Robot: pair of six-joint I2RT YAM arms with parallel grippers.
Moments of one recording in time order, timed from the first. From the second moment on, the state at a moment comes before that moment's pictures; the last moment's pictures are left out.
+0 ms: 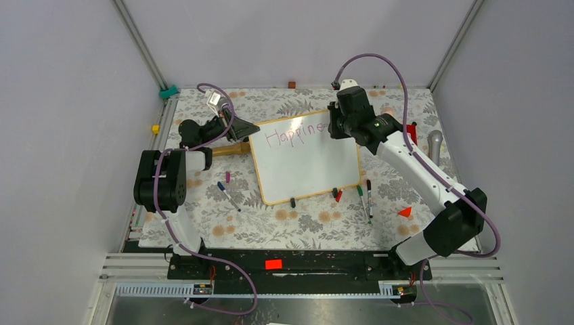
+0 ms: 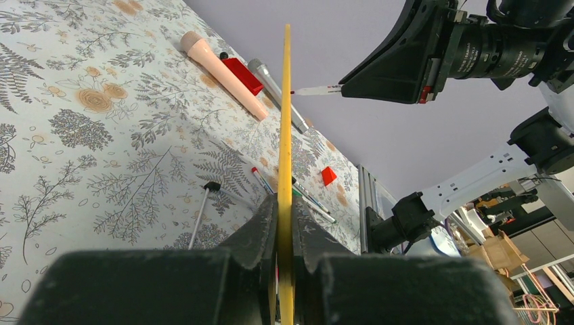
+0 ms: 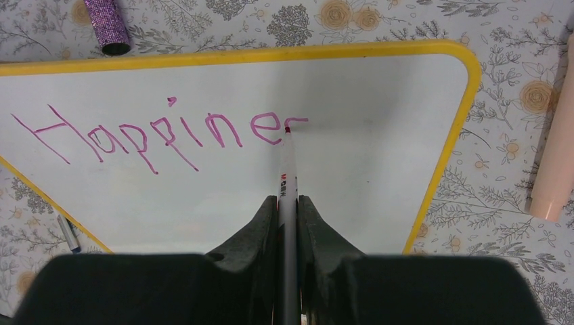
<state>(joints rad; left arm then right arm) -0.01 1.84 0.87 1.39 1.19 -1.10 0.54 1.51 1.46 -0.64 0.16 0.28</state>
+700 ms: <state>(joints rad) -0.01 1.84 0.87 1.39 1.19 -1.10 0.54 1.49 1.43 -0.68 0.22 0.28</state>
